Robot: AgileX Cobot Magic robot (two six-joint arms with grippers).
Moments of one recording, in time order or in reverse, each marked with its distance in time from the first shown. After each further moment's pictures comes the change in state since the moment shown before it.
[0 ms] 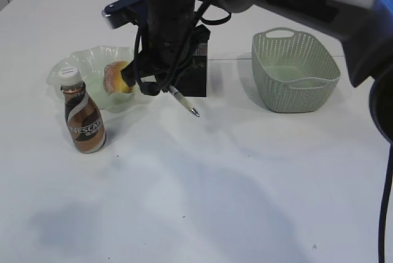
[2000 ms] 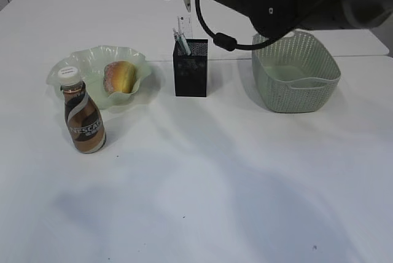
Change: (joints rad) left arm 0.000 0.000 0.000 -0.056 -0.199 0.000; right arm -0.197 -0.323 0.715 0.128 -1.576 -0.166
